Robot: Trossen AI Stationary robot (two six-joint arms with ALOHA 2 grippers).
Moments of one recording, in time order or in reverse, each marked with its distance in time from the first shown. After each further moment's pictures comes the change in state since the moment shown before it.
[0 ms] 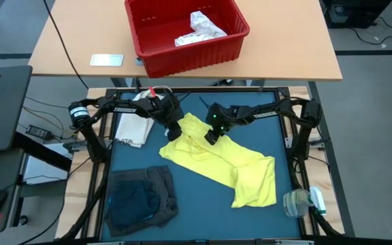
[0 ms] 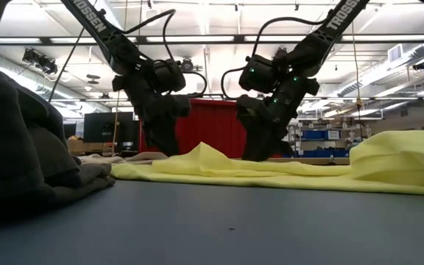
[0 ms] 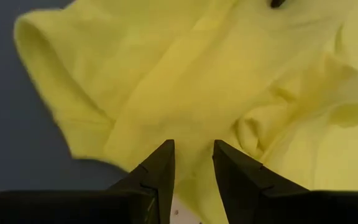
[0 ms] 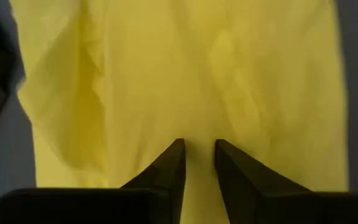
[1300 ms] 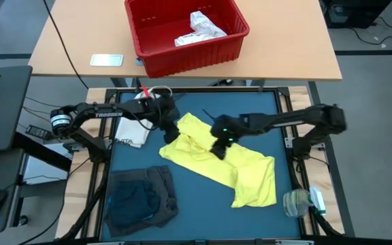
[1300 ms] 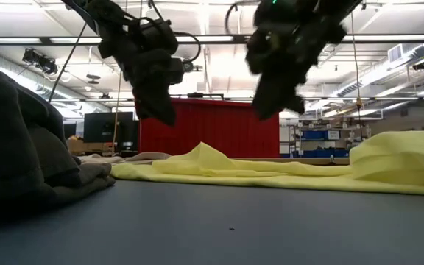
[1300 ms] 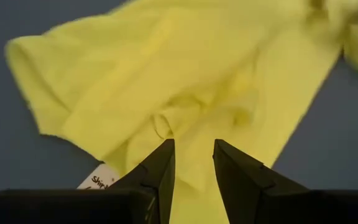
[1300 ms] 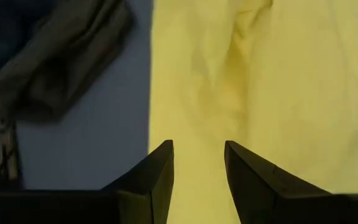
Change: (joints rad) left arm -0.110 -0.225 0.018 -0.160 -0.033 -0.149; right arm 0.233 -0.272 0.000 -0.163 0.078 0.077
